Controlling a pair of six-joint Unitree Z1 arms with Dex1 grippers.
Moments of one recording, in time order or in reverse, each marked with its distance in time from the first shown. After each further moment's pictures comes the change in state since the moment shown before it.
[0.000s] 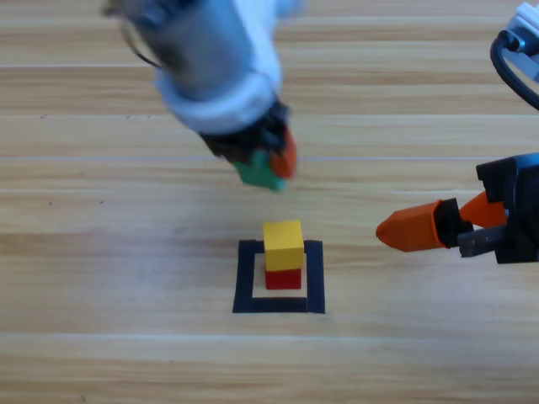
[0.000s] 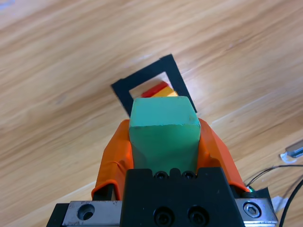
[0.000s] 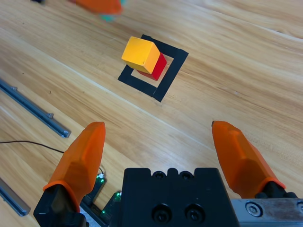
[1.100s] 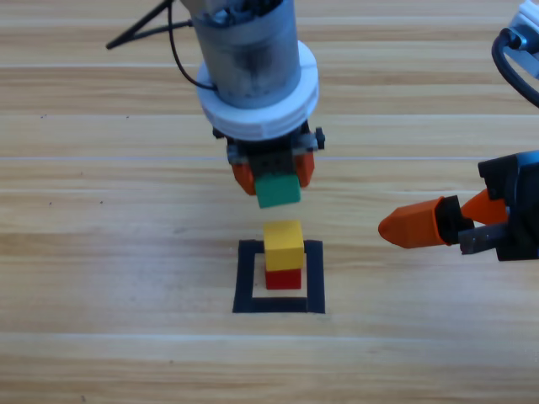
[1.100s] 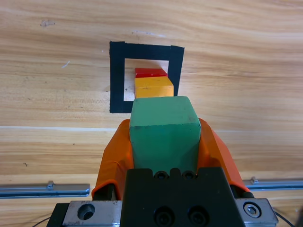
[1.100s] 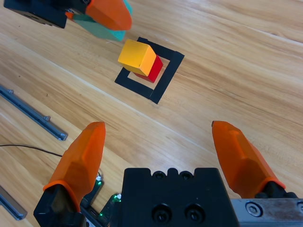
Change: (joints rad) arm 0 -0.053 0.167 -0.296 0.290 0.038 -0.599; arm 1 0.000 0.000 0.000 0.000 -0.015 0.000
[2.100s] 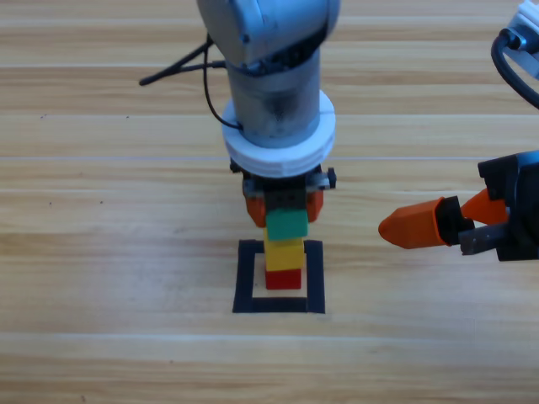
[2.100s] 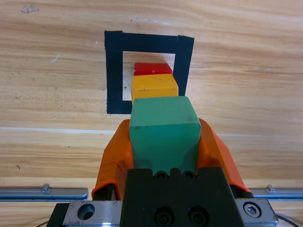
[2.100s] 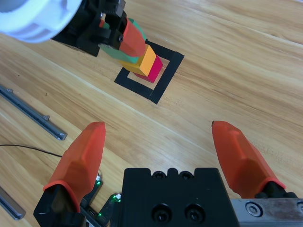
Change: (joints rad) arm 0 -0.014 0.086 -0.007 0.000 -0.018 0.000; arm 1 0.000 0.000 0.000 0.000 0.000 -0.007
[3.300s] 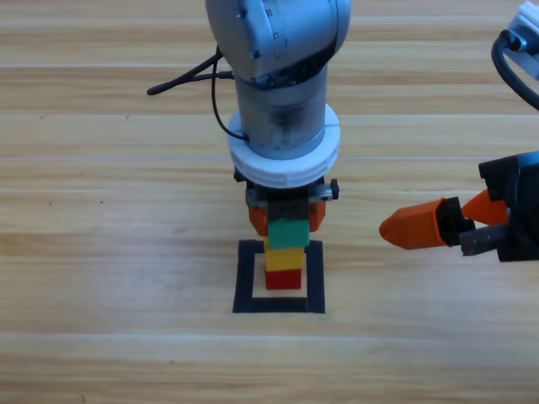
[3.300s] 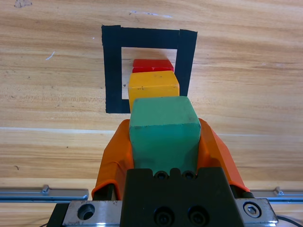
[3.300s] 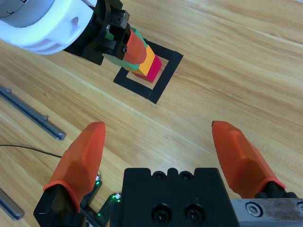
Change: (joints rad) arm 0 -0.009 0.017 0.002 0.000 0.000 0.003; arm 1 0.000 0.000 0.002 0.000 -0.003 0.000
